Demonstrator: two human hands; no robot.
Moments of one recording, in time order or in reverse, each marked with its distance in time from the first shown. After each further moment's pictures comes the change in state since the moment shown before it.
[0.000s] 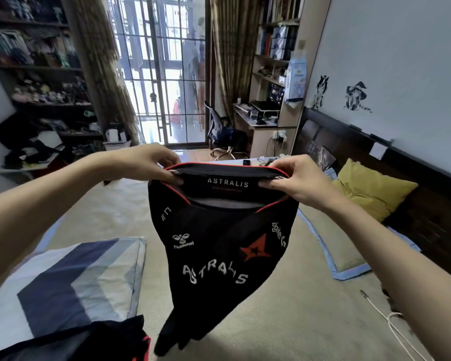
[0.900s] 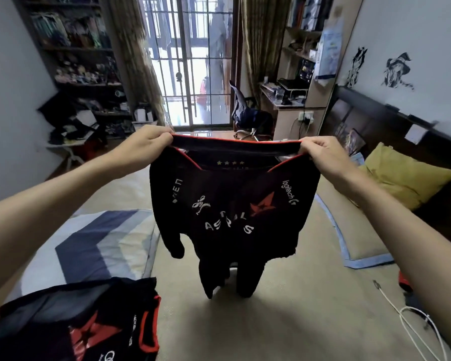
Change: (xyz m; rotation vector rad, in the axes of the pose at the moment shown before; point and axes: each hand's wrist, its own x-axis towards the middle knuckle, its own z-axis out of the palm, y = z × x) left_hand -0.018 0.017 0.057 -0.111 0.448 -0.085; right_hand -0.009 0.060 -0.032 0.175 0.050 0.167
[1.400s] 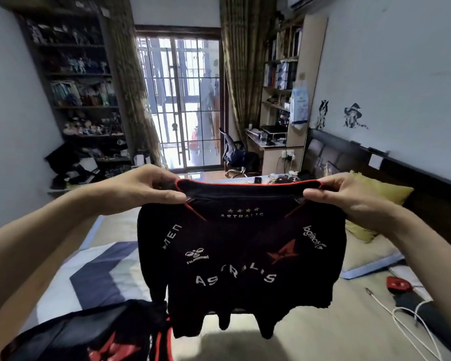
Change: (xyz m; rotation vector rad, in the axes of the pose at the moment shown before) left_hand -0.184 0.056 -0.089 -0.332 -0.456 0.162; right_hand -0.213 -0.114 -0.043 0.265 -0.255 -0.026
